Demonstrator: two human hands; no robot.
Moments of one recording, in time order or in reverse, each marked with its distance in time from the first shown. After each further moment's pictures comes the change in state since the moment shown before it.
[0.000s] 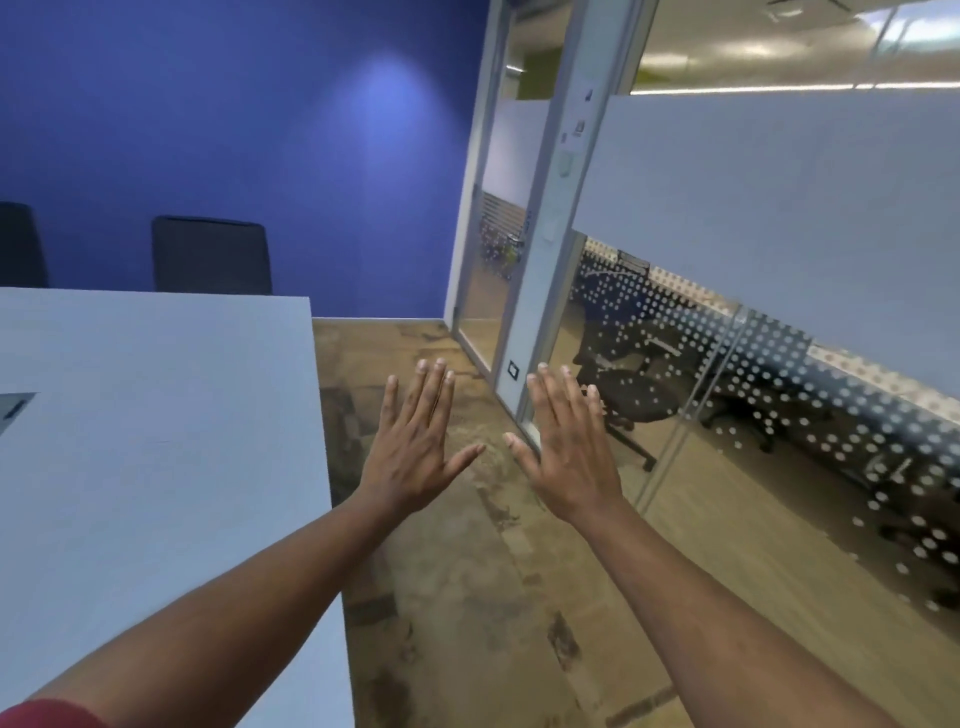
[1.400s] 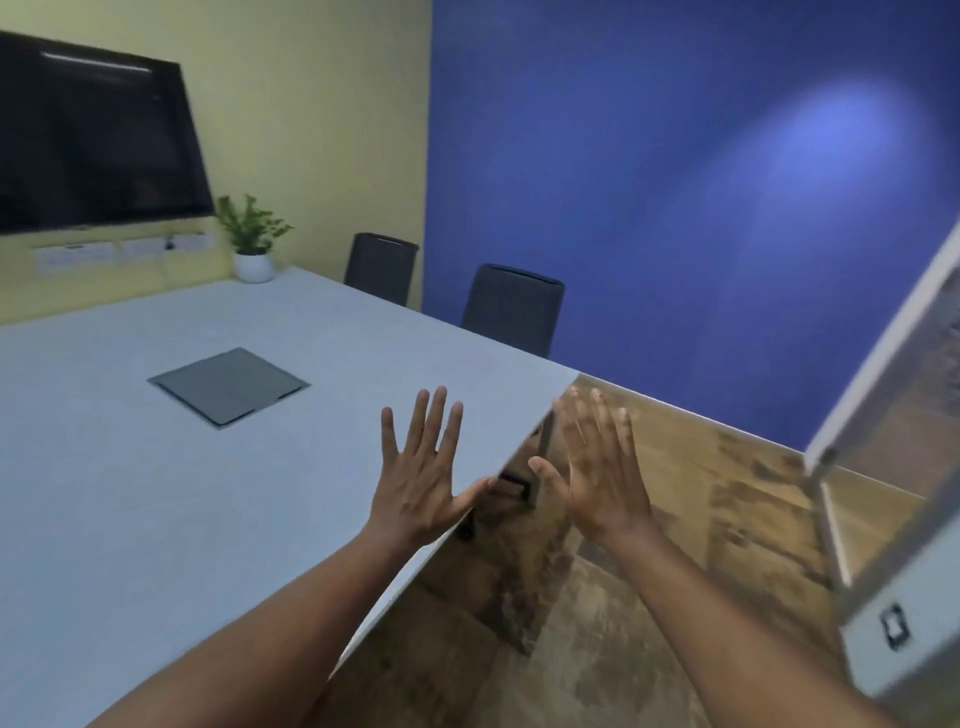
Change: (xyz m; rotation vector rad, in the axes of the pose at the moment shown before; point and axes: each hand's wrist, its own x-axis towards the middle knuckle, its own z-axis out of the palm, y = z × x) left_hand 0.262 -0.233 0.273 0.672 -0.119 -0.758; right_hand 0.543 0.050 0.415 0.530 -0.007 -0.733
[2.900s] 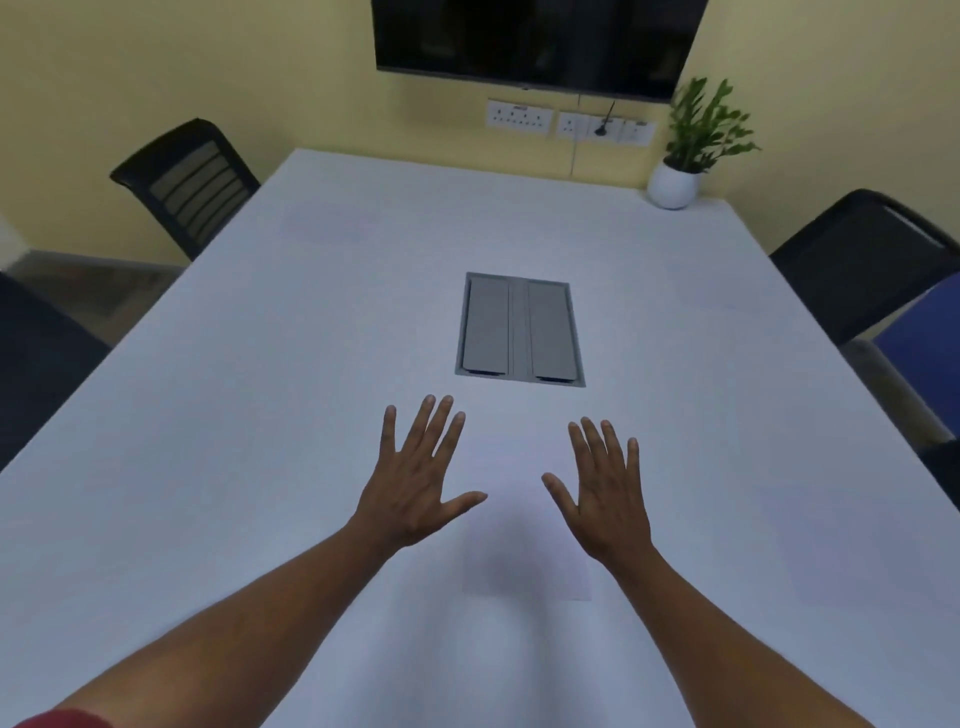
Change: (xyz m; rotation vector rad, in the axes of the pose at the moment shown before) left_hand 0.085 -0.313 0.258 0.328 -0.361 -0.825; right_hand 0.443 -0.183 0.494 0.494 -0.367 -0.818
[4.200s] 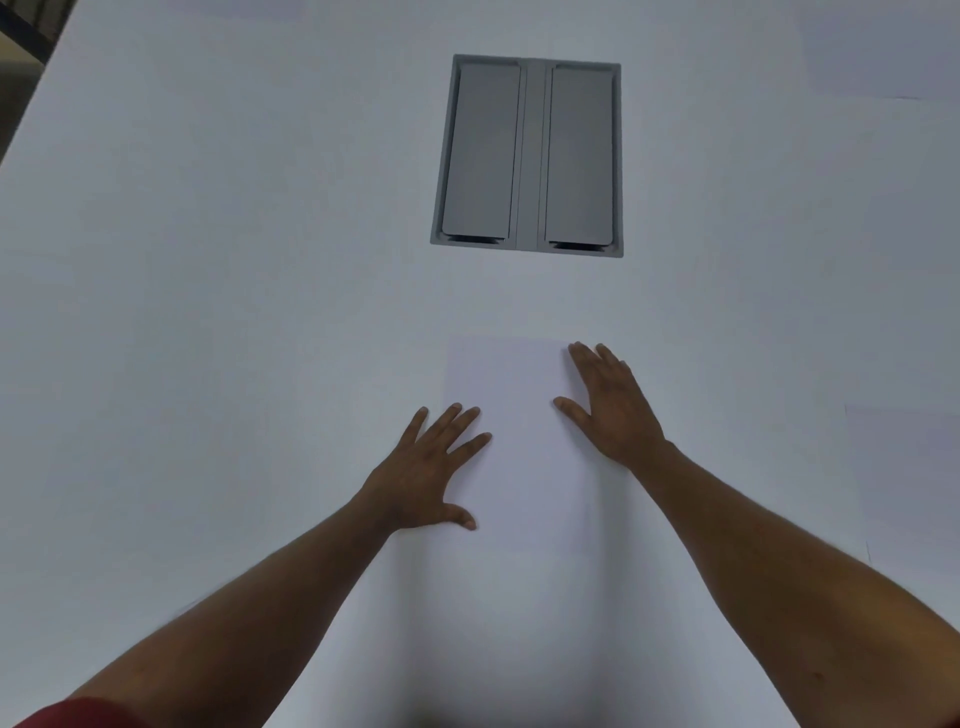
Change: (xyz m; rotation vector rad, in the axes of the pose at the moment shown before) left_hand 0.007 0.035 0.178 -0.363 -0.545 0.145; right_hand 0.080 0.127 0.171 0.255 -0.452 0.006
